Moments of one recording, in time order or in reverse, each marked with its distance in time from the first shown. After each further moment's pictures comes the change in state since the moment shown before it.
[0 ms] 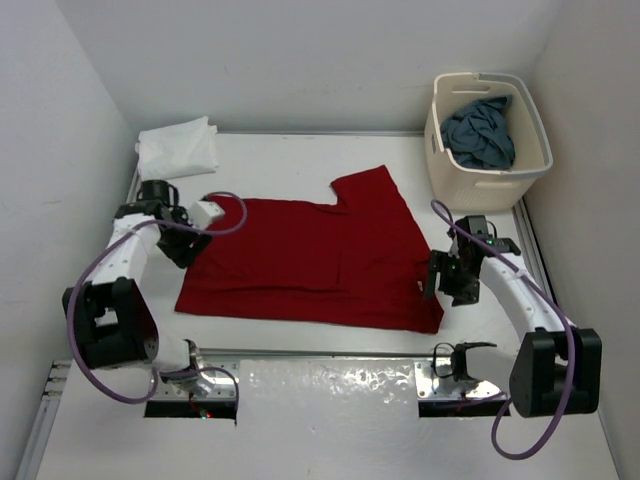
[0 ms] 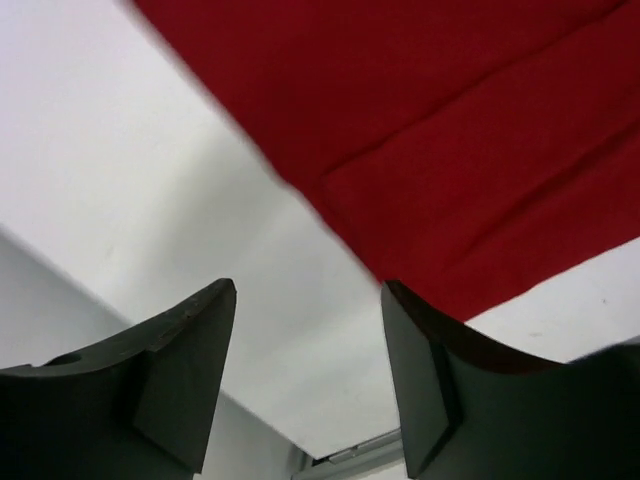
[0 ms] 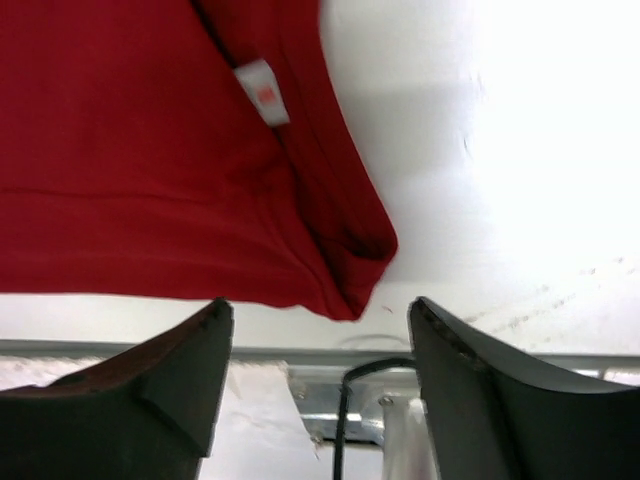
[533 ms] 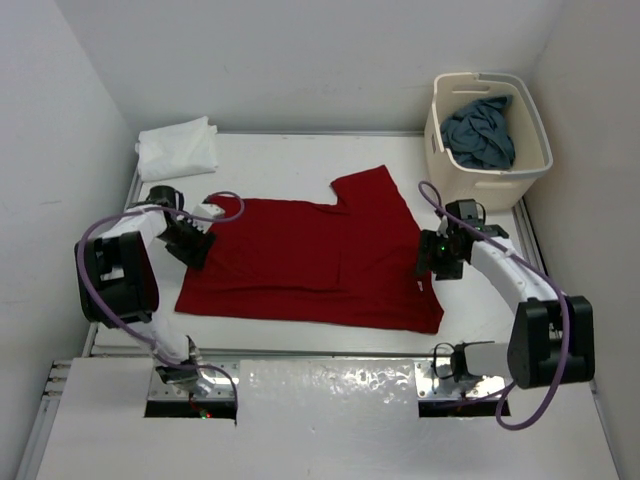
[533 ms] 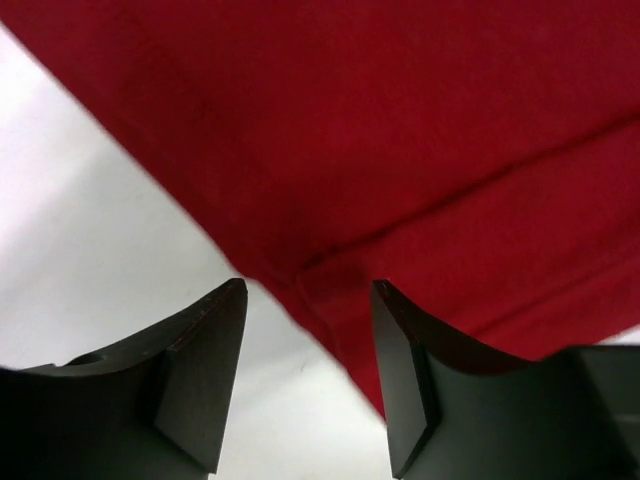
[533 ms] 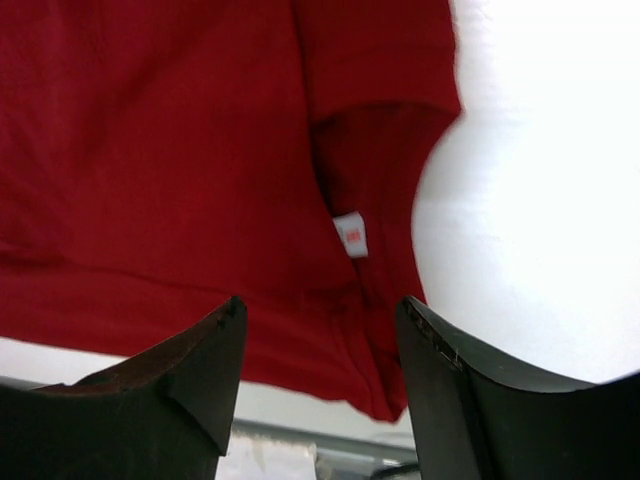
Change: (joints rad) left arm 0.007 0.257 -0.025 0.144 0.070 -0.108; right arm 0.043 0.133 0.084 0.217 -0.059 -0.016
